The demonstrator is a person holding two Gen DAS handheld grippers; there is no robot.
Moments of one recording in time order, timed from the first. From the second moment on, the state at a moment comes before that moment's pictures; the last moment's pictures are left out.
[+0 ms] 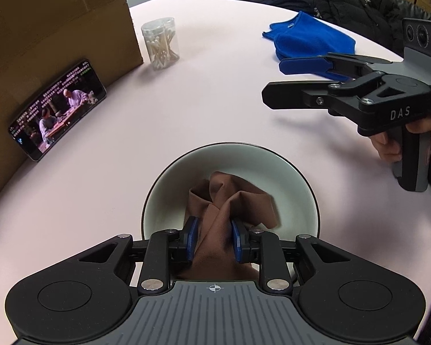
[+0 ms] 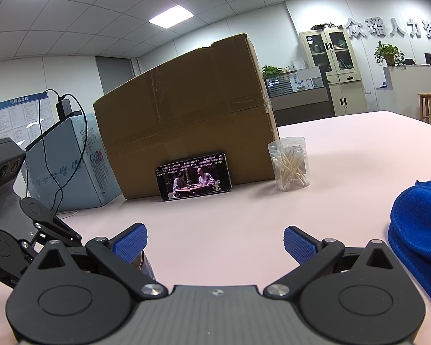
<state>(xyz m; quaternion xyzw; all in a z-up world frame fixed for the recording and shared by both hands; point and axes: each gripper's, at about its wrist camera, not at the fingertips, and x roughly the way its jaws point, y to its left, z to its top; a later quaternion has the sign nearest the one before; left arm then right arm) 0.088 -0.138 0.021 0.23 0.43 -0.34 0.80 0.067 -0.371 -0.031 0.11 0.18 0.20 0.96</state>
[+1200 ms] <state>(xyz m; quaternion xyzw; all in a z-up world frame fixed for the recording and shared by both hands) 0.040 -0.024 0.033 -0.09 0.25 -0.23 0.94 0.068 -0.372 -0.033 0.12 0.19 0.23 0.94</state>
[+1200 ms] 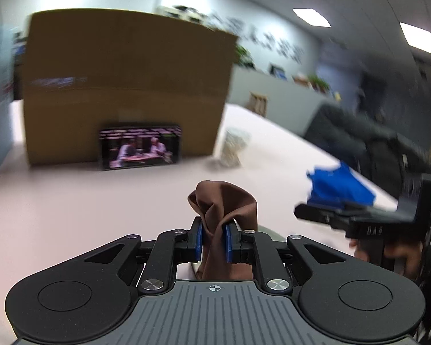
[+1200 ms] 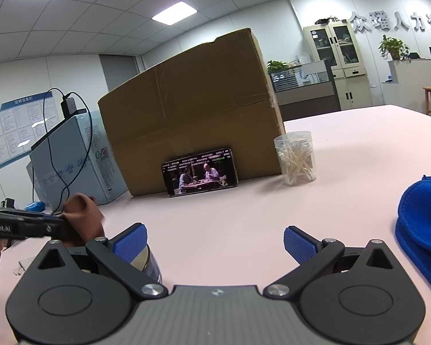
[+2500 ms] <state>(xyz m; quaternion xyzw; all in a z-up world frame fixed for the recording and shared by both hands) 0.021 0.000 -0.020 -0.24 0.25 -0.22 0.91 0.077 -0.321 -0.043 0.15 0.30 0.31 0.89</state>
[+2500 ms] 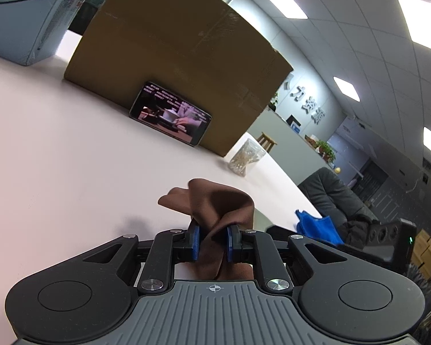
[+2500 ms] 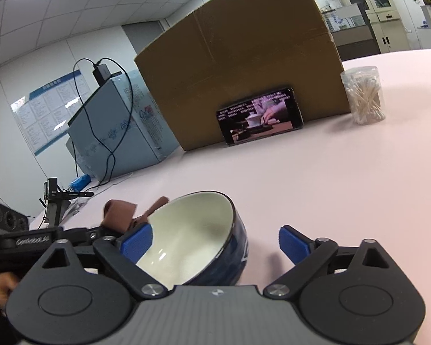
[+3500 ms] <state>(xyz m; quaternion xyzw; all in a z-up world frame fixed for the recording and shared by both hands) 0.011 -0.007 -0.019 -0.24 0.26 -0.21 0.91 0.078 -0.313 -0.049 0.12 0.32 0.29 0.89</state>
